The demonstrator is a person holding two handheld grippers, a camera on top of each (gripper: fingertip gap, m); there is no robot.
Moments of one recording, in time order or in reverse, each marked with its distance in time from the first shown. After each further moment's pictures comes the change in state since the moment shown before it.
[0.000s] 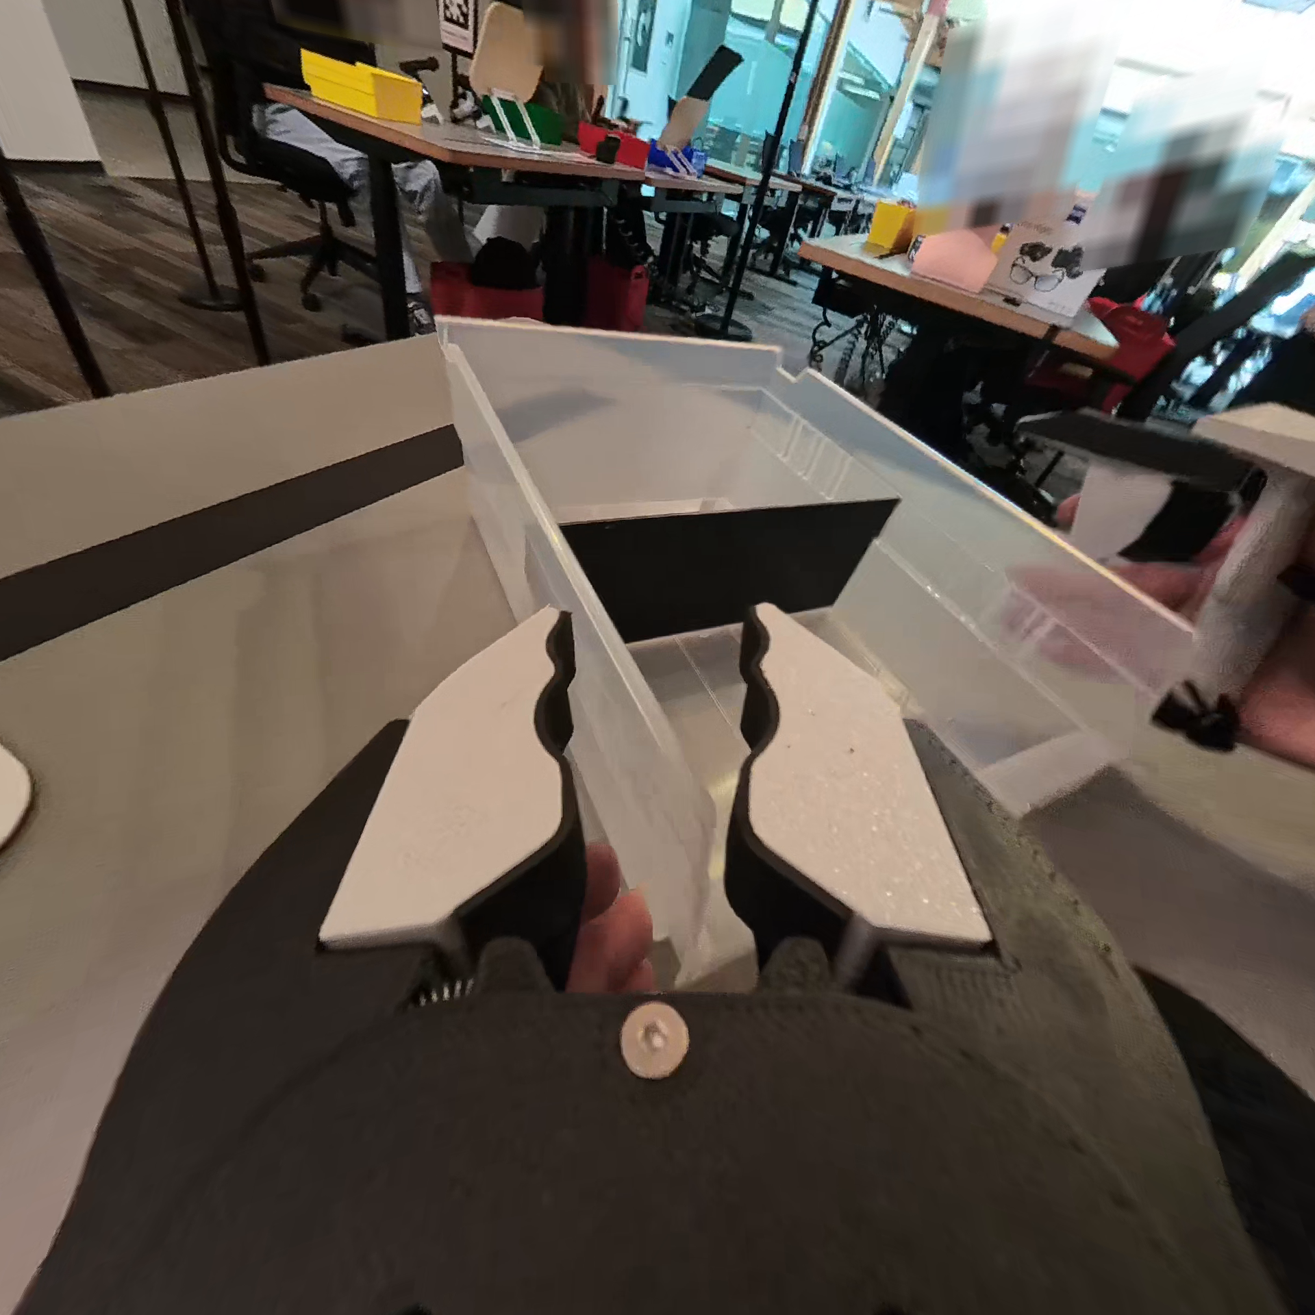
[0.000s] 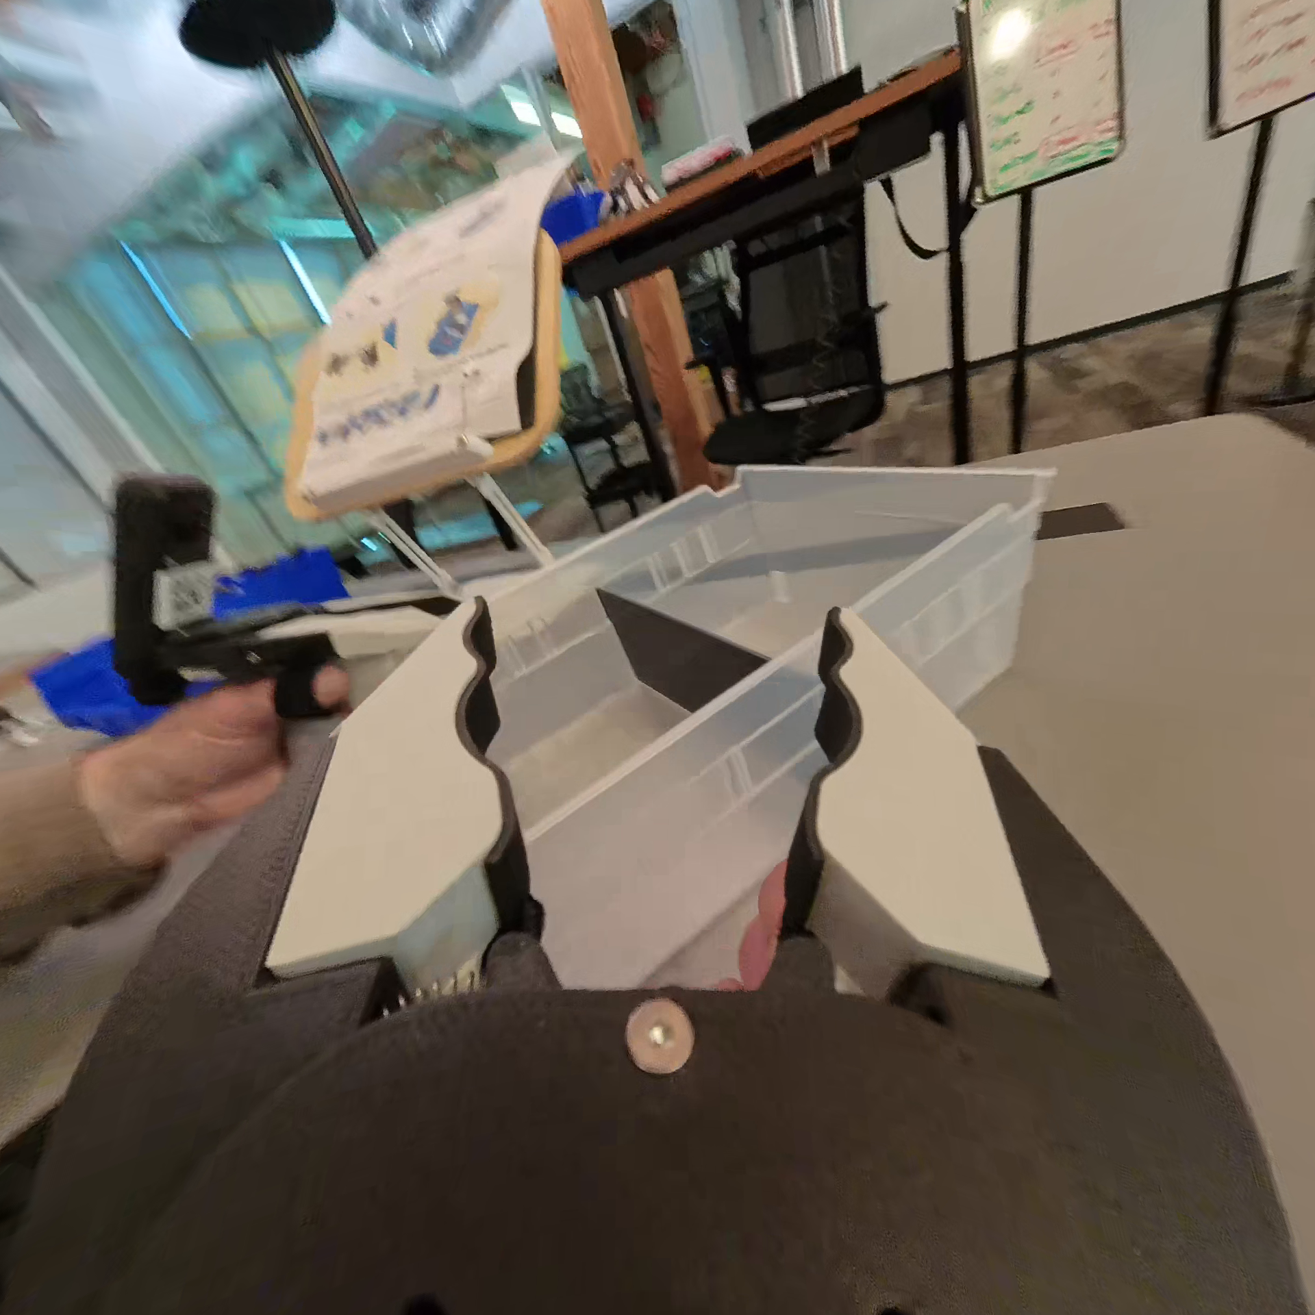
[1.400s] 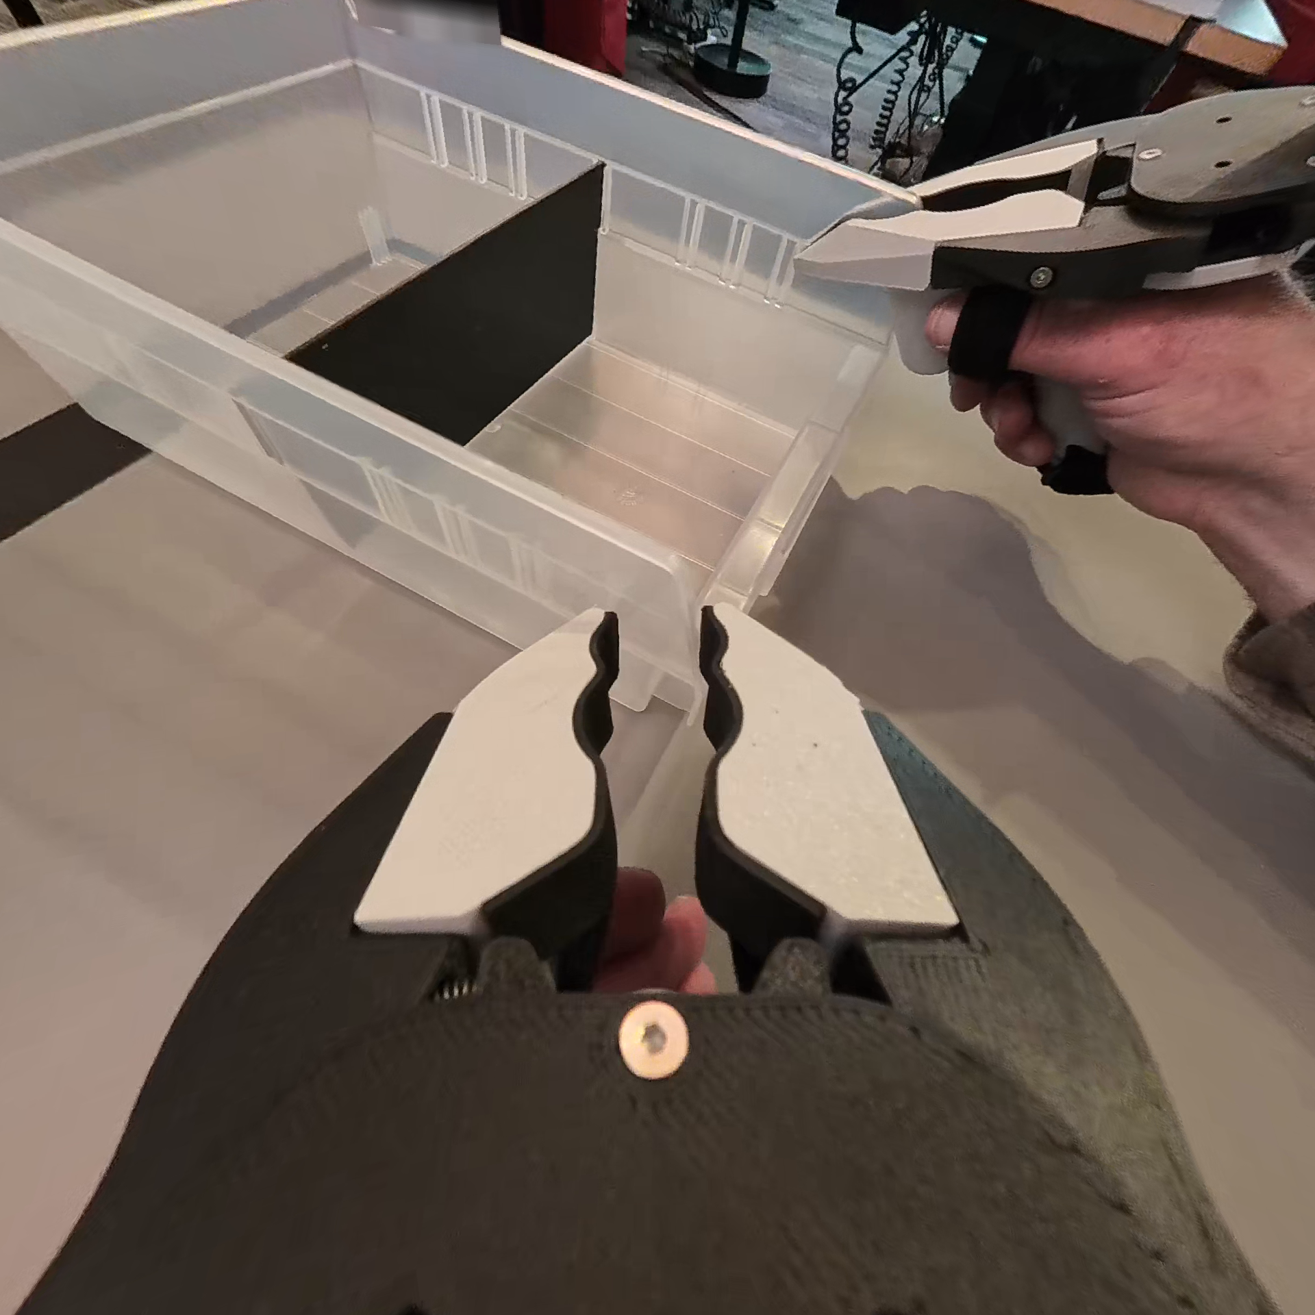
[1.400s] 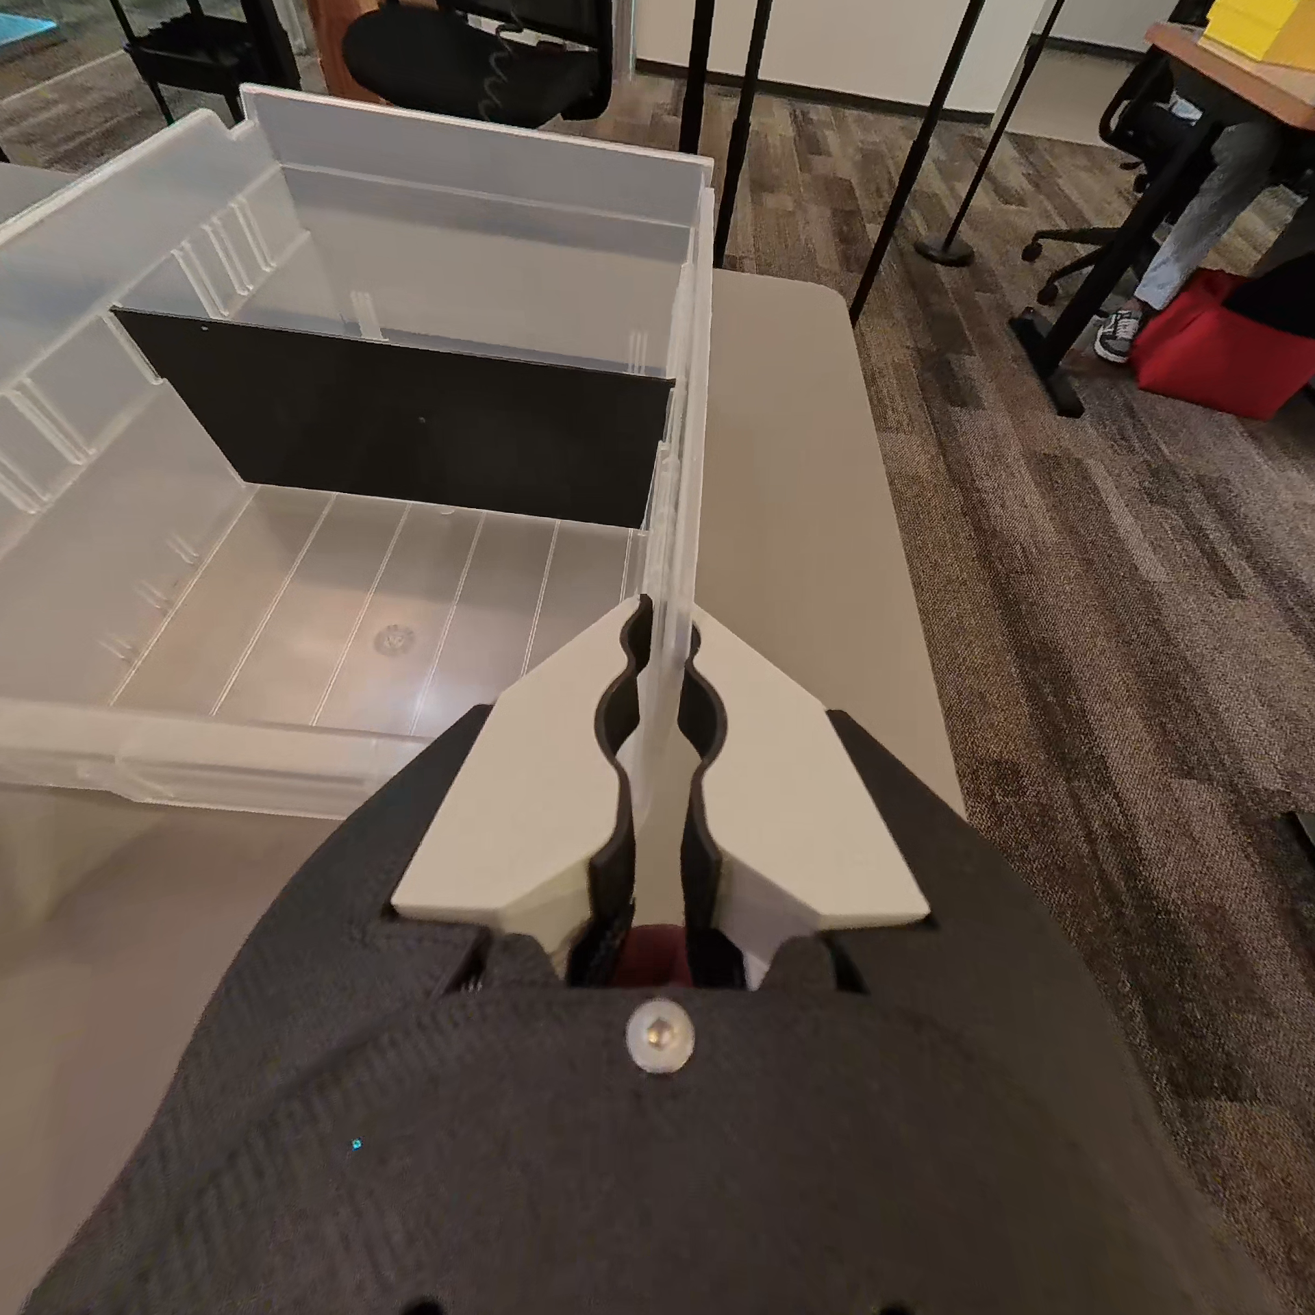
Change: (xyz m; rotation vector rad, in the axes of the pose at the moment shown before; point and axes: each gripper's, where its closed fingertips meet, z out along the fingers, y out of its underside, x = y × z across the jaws) left arm 0.077 0.026 0.135 -0.278 -0.014 0.070; right arm 0.219 0.007 0.037 -0.428 0.379 -0.361
